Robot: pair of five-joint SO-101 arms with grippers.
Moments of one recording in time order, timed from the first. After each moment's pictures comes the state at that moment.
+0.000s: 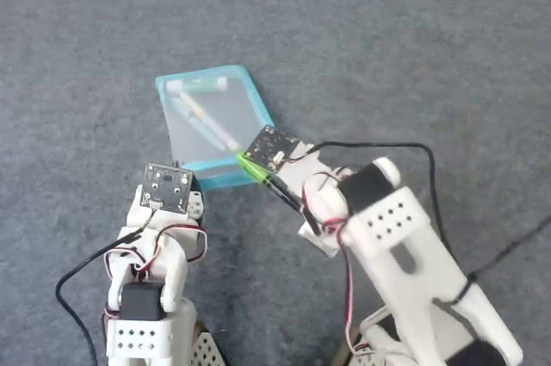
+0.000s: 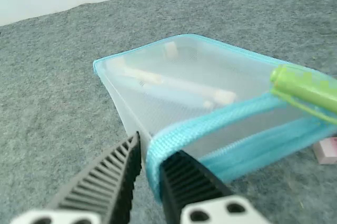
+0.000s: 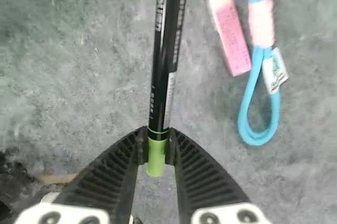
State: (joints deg) left arm -4.7 -103.1 97.0 48.8 -6.4; right arm -36.2 -34.8 33.9 87.1 24.2
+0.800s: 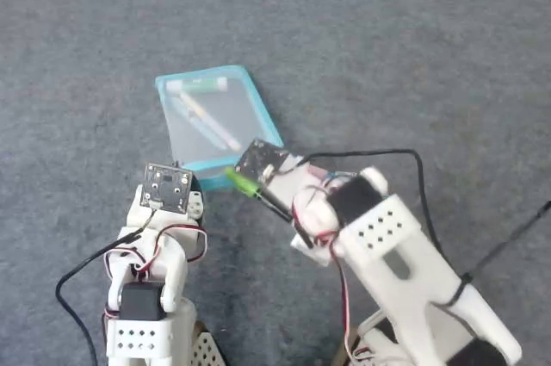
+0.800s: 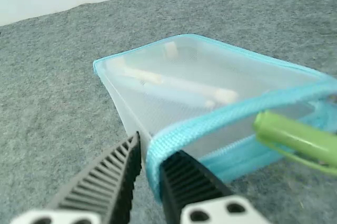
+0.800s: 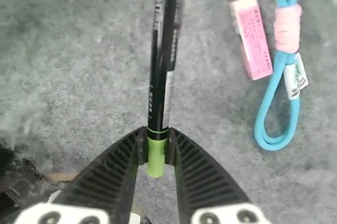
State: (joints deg) left arm -4.7 -103.1 97.0 48.8 -6.4; right arm -38.6 -31.2 35.6 86.0 21.5
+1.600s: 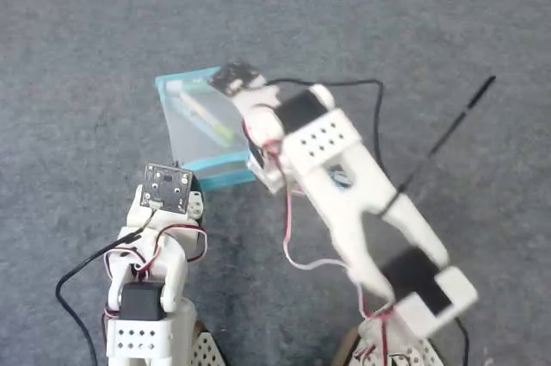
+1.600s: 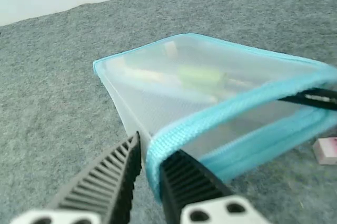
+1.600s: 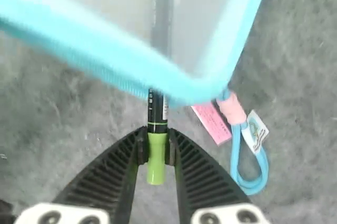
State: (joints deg) left arm -4.7 -103.1 97.0 48.8 -6.4; right arm -38.8 6.7 -9.3 90.5 9.0
